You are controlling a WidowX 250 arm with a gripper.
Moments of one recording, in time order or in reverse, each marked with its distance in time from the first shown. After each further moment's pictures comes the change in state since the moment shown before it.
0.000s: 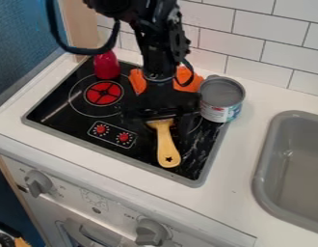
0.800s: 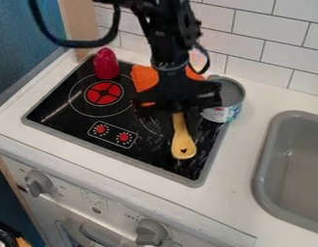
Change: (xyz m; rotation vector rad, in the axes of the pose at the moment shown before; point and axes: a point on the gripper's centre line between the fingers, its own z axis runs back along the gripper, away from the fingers) arm -0.025 -0.023 0.037 -0.135 0.027 -0.079
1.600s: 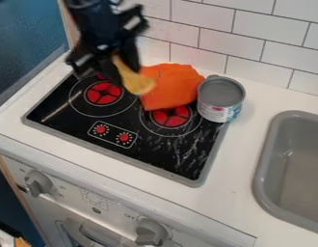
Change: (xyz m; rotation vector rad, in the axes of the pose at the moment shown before) arm 0.058 0.087 0.061 -0.072 -0.145 0.798
